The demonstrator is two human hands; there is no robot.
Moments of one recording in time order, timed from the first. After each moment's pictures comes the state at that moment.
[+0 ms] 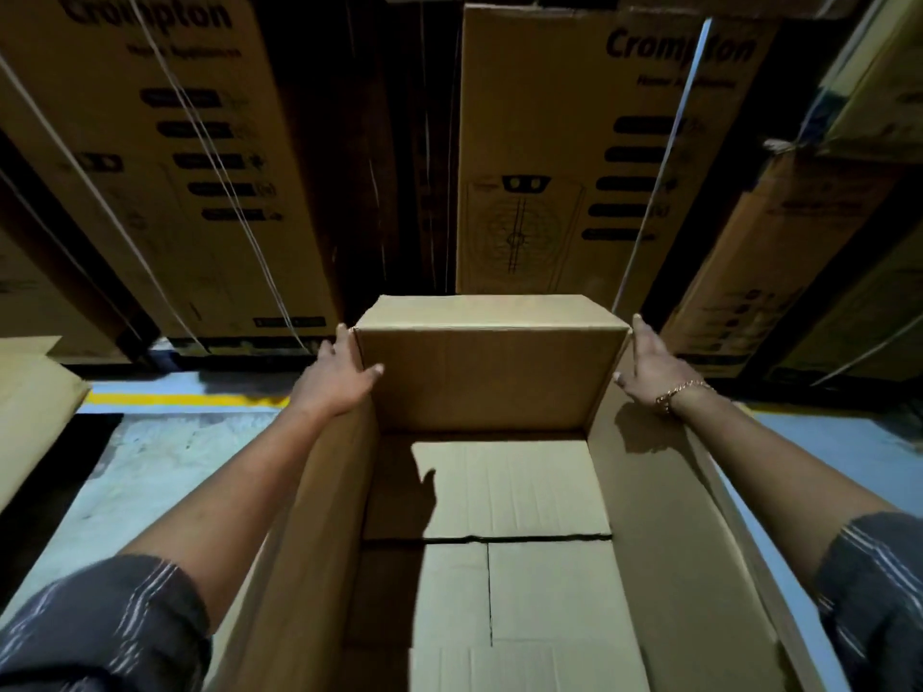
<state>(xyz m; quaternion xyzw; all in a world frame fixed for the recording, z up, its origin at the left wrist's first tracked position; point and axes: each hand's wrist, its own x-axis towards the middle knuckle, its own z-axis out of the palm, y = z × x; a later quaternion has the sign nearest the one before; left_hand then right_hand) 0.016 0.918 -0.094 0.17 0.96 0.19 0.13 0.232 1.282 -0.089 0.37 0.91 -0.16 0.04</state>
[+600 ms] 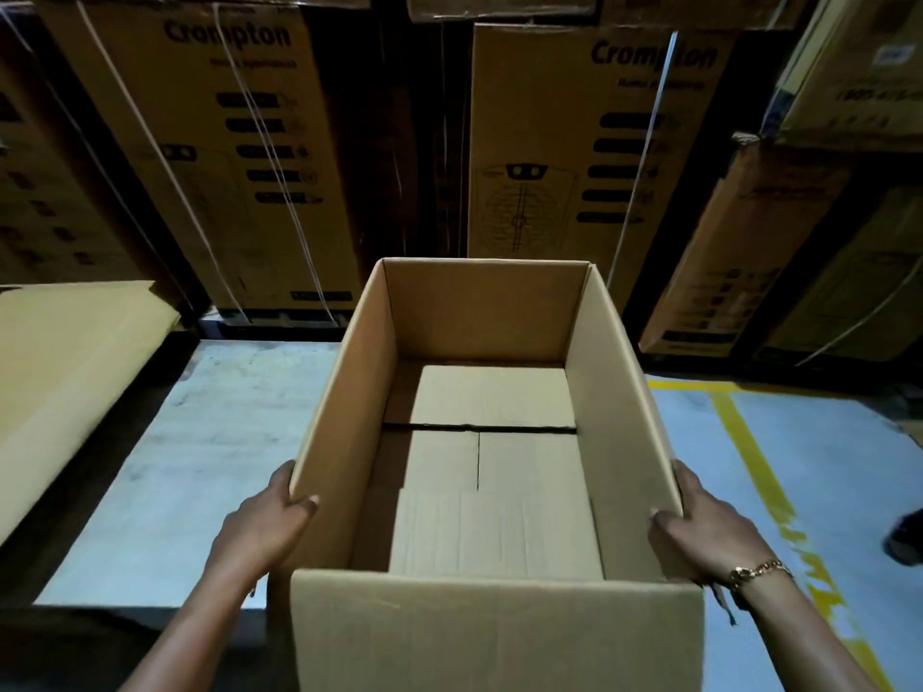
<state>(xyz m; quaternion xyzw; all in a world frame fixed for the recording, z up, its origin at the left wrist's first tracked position) 0.343 0.693 -0.102 0.02 0.95 0.22 0.21 0.583 1.096 -0.096 0.40 0.88 -0.23 0.11</state>
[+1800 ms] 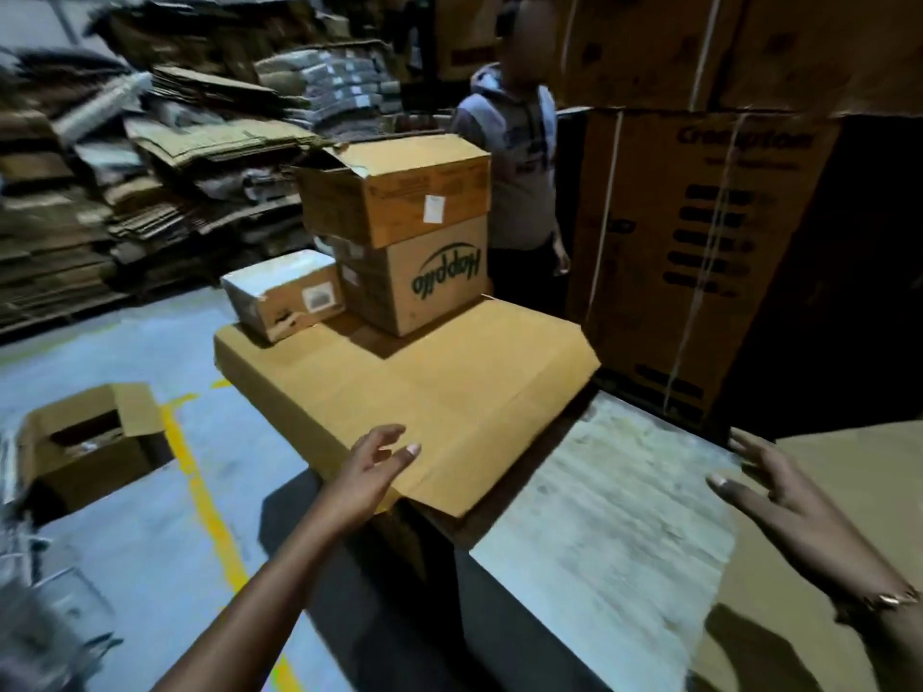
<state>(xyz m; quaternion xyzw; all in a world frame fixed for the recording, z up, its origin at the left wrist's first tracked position) 0.285 0.237 -0.028 -0.11 0.83 0.54 -0.02 0.265 0.668 -0.001 -0.03 0.88 -0.48 0.00</state>
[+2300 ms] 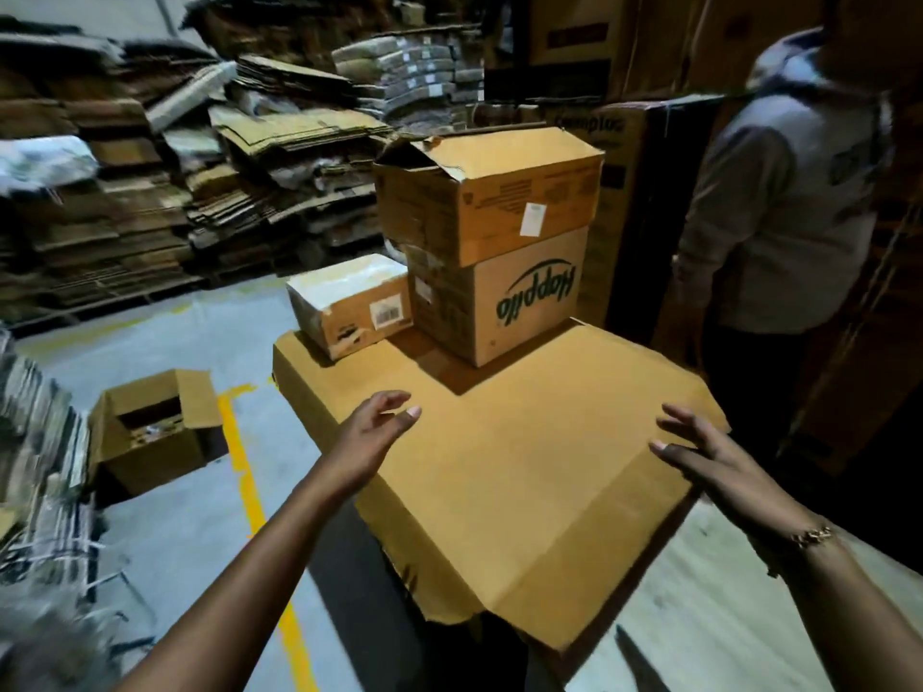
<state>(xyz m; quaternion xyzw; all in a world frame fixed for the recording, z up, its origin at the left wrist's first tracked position) 0.138 0.073 -0.006 -0.15 0.83 0.53 -0.09 0.046 0.449 -0.004 -0.12 0.82 -0.54 0.12</state>
